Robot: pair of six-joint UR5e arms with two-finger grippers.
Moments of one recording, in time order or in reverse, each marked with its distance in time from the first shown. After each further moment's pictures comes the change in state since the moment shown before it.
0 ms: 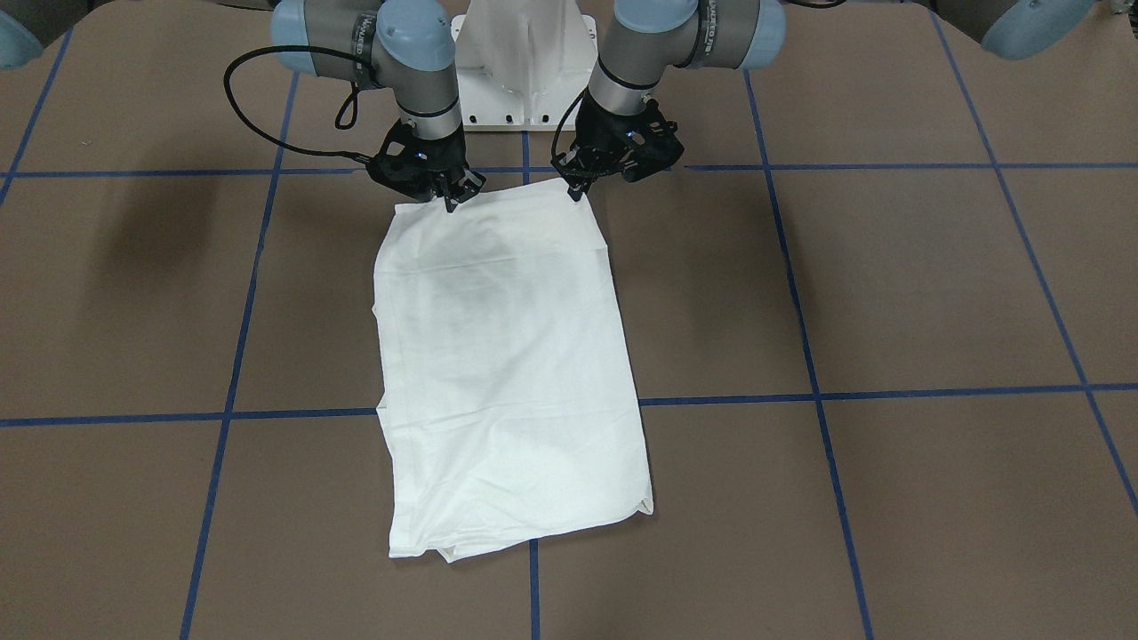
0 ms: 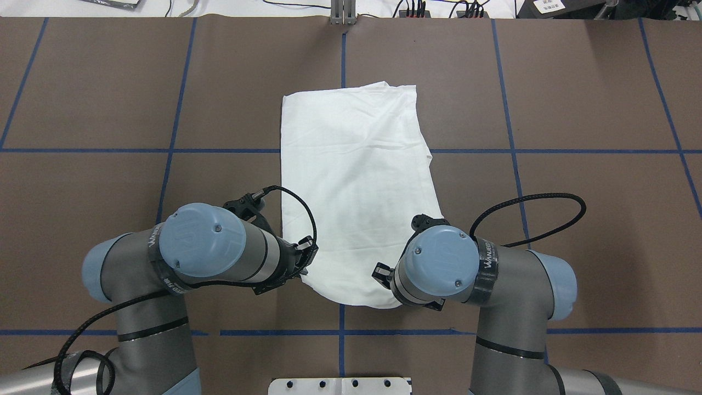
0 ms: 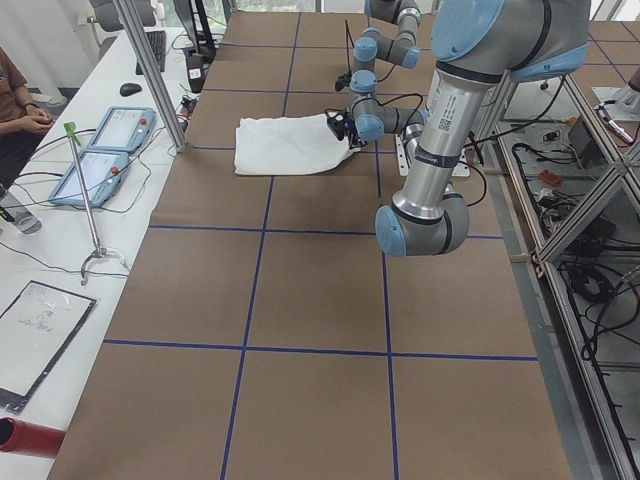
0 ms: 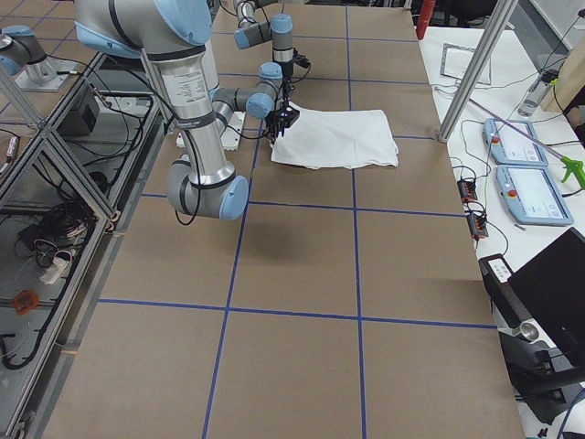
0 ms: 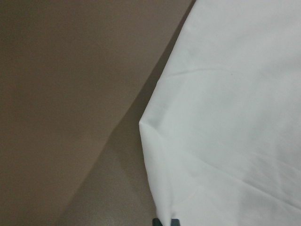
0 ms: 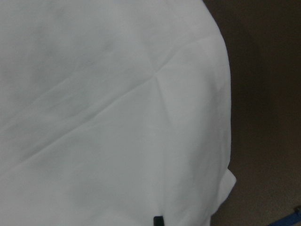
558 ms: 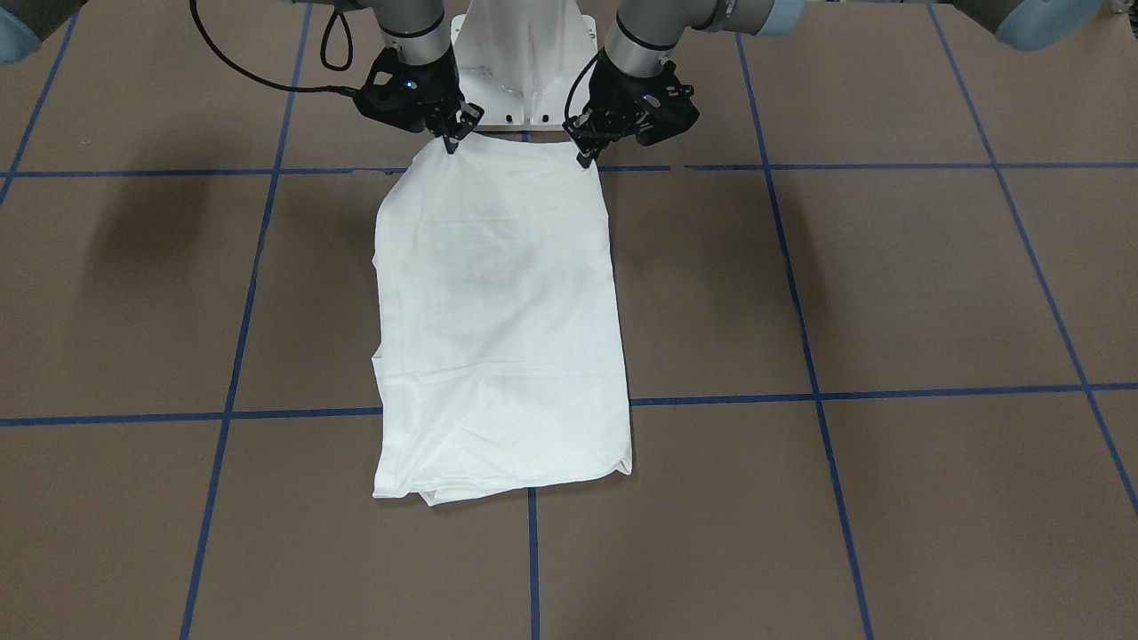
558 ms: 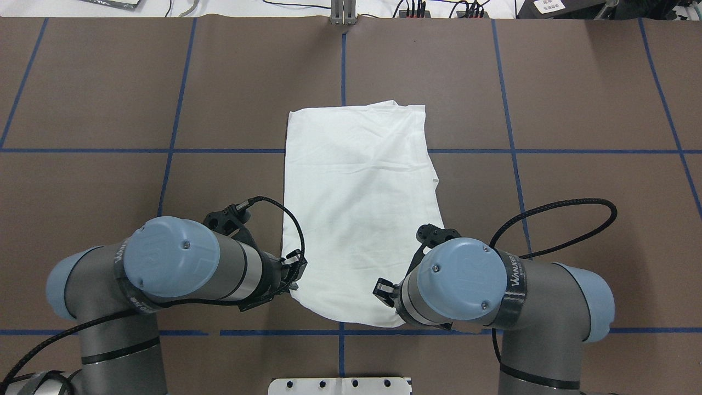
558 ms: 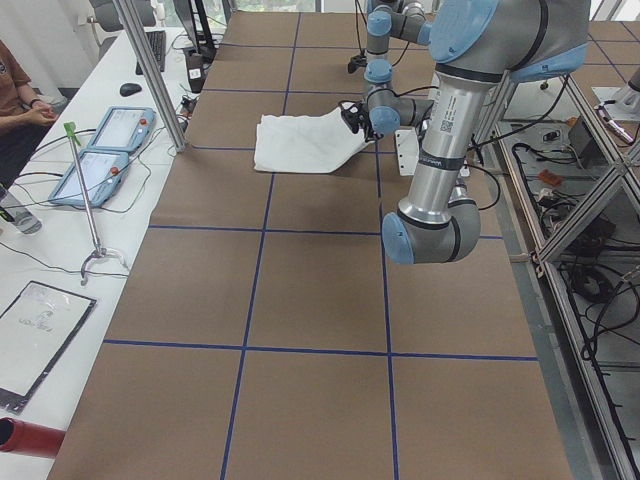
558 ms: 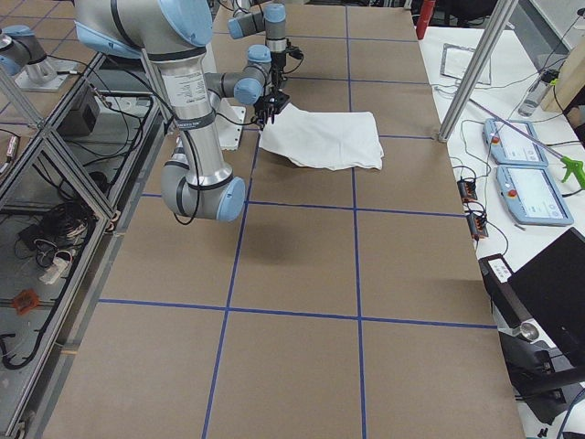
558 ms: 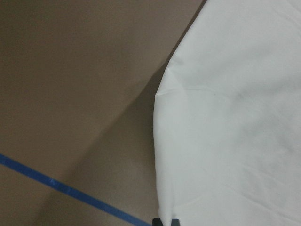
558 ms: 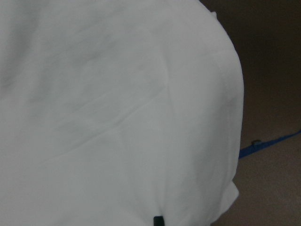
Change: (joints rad) left arm 0.061 0.061 -0.212 0.126 -0.020 -0.021; right arm -0.035 -0.008 0.213 -0.144 0.049 0.006
